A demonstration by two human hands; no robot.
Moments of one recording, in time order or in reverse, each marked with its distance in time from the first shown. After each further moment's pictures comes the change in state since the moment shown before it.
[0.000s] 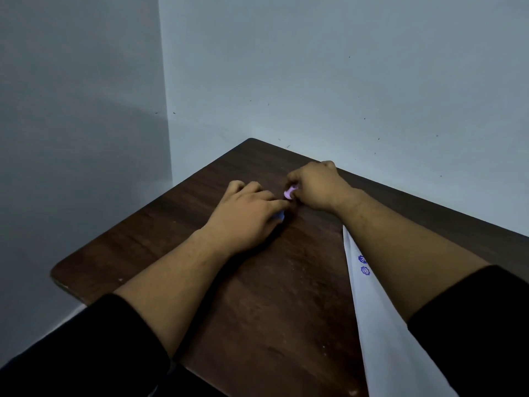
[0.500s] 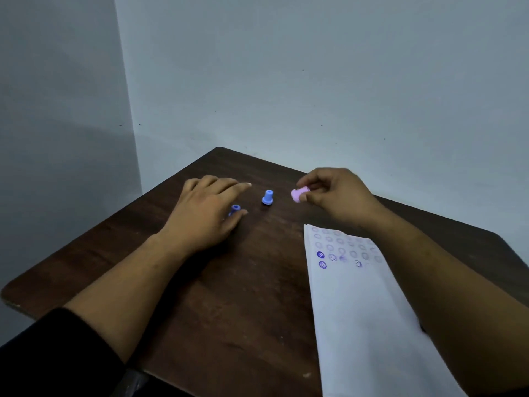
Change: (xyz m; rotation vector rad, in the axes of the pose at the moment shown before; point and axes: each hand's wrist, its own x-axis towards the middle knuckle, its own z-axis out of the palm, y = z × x) left_hand 0.001 0.000 -0.017 -0.073 0.137 -0.050; right_hand -0.120 0.036 -0.051 0.789 0.215 0.263
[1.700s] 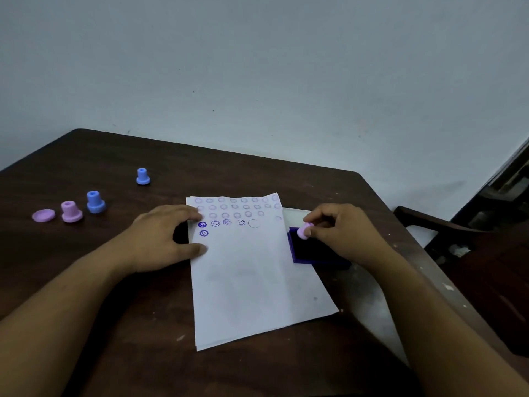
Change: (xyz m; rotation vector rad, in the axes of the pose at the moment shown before) left_hand 0.005 0.126 0.040 -0.413 -0.524 0.055; right_hand -0.200 0.117 -0.113 -0.269 0.271 0.367
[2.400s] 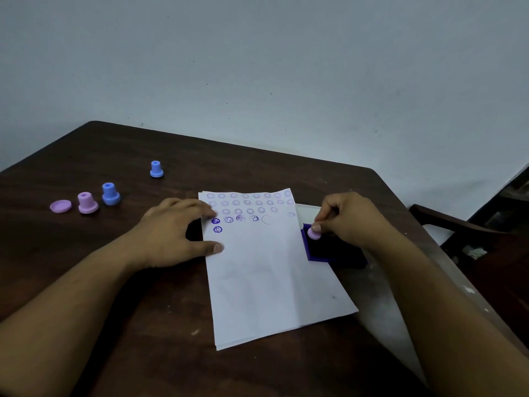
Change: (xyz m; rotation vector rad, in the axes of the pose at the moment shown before) left_hand -0.002 -0.001 -0.001 0.065 -0.055 0.005; right_hand 0.023 -0.017 0.004 -0.094 -0.114 0.098
